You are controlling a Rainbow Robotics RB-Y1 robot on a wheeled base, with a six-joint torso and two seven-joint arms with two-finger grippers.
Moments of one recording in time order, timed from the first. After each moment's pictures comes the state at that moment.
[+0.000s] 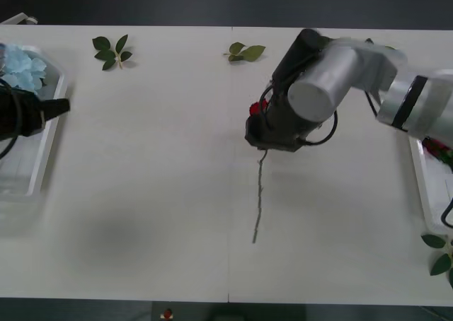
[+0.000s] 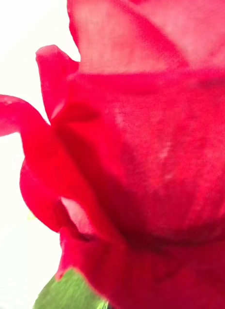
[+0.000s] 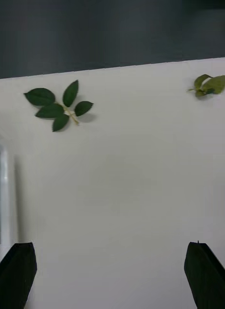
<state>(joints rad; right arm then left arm) -1.10 -0.70 1.07 -1.41 -1.22 1.12 0.67 -0.03 0.70 0.30 -2.08 1.01 1.06 -1.70</state>
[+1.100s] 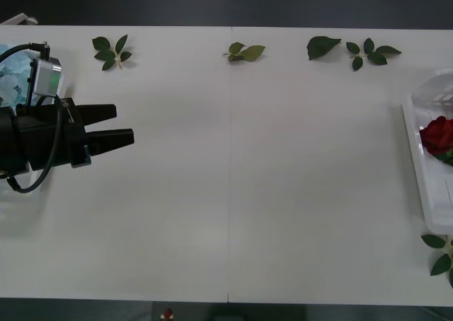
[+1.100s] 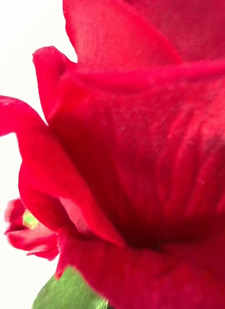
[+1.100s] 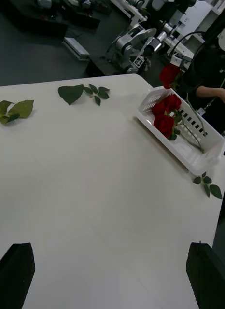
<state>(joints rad) -1.08 -1.18 0.95 -0.87 -1.17 1.10 1.52 -0.03 1.15 -0.15 -2.02 2.17 0.63 -2.45</state>
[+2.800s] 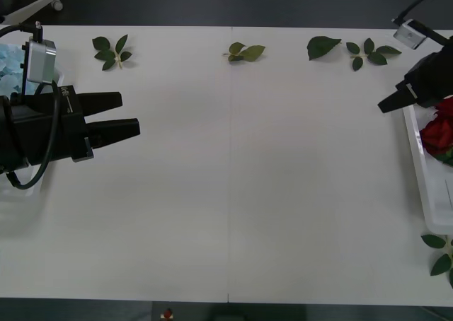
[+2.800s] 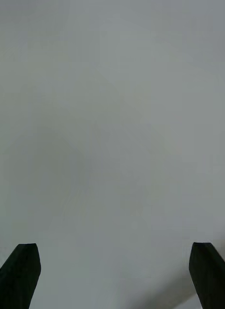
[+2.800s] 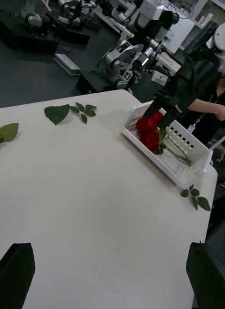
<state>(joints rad) -0.98 -1.25 0.82 -1.26 -1.91 1.20 2.22 -0.03 1.22 -0.15 -2.11 2.26 0.55 -2.46</state>
